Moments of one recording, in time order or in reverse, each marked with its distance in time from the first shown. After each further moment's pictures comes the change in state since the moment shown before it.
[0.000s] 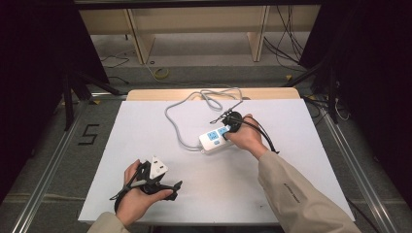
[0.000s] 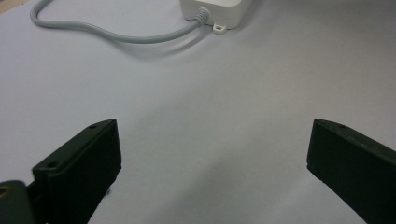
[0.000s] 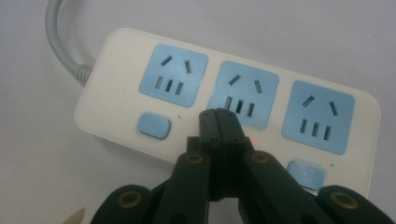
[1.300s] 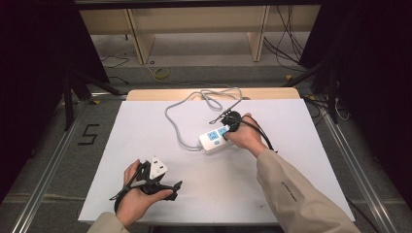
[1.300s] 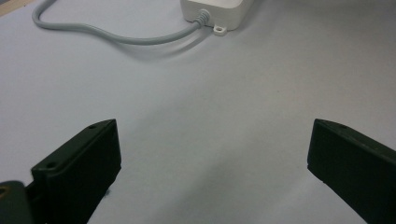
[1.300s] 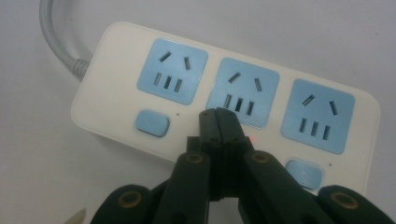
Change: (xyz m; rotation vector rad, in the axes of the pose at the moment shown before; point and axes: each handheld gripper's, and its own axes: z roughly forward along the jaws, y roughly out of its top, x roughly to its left) left arm 0.000 0.000 -0.001 -0.004 0.003 0.001; right arm 0.000 0.003 0.001 0.033 -0.008 -0.017
